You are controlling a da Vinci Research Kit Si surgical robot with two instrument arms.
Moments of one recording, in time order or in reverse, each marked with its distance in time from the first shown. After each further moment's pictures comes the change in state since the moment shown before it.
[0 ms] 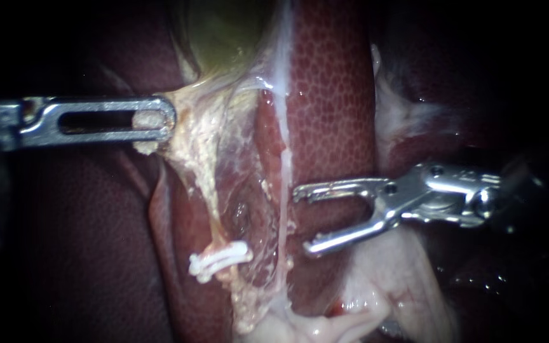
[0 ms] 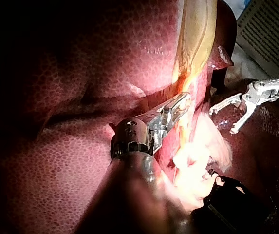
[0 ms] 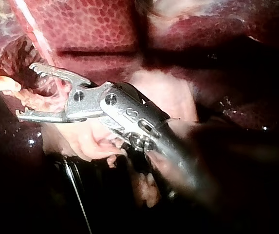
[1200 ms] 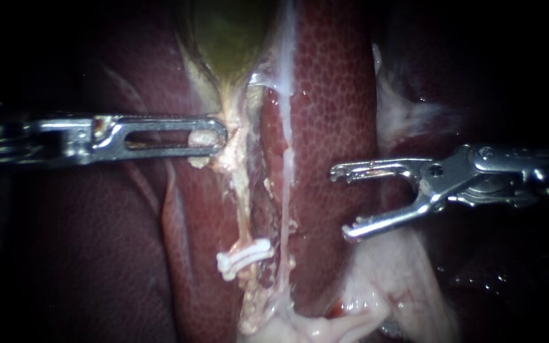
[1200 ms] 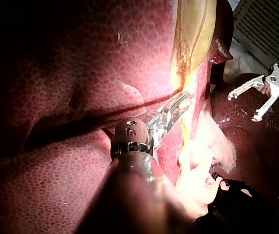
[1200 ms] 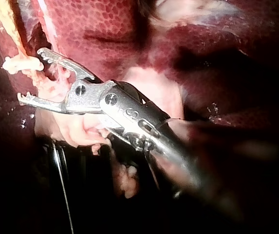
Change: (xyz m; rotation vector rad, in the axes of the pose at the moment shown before) right arm 0.003 -0.002 -0.002 -0.020 -0.020 -0.030; left arm 0.005 0.004 0.008 -0.033 0.059 0.019
